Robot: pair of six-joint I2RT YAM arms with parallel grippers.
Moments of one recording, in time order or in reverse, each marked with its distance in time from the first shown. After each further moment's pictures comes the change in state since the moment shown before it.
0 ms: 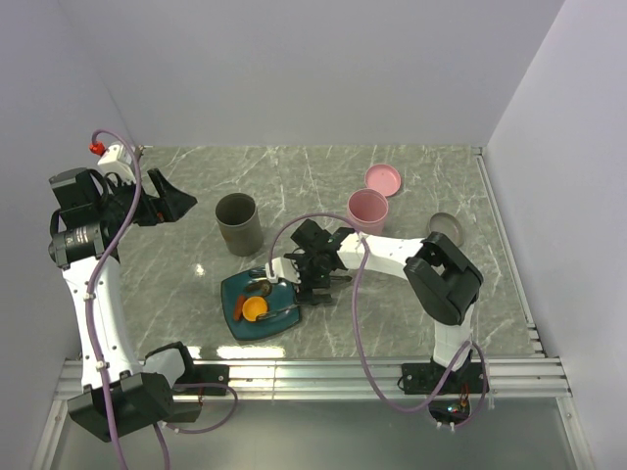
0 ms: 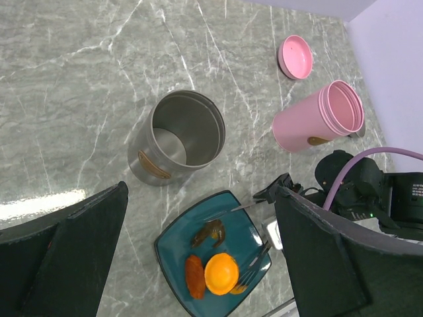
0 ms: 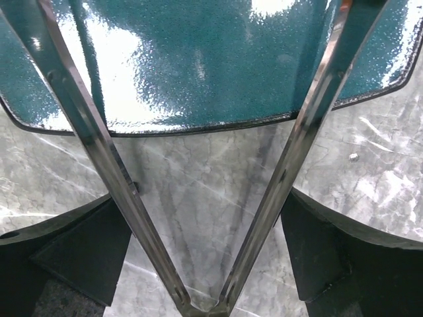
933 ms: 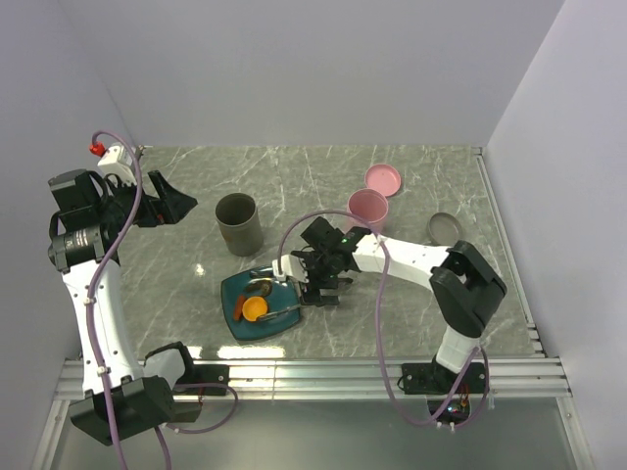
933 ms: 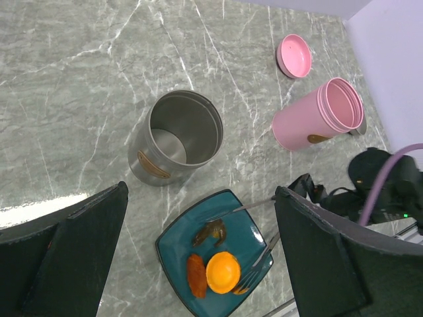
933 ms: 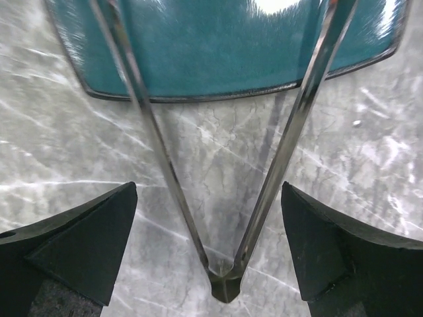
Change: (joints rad) left arm 0.000 -0.018 0.000 -0.008 0.003 0.015; right arm -0.014 -0.159 -0.067 -0.042 -0.041 0.029
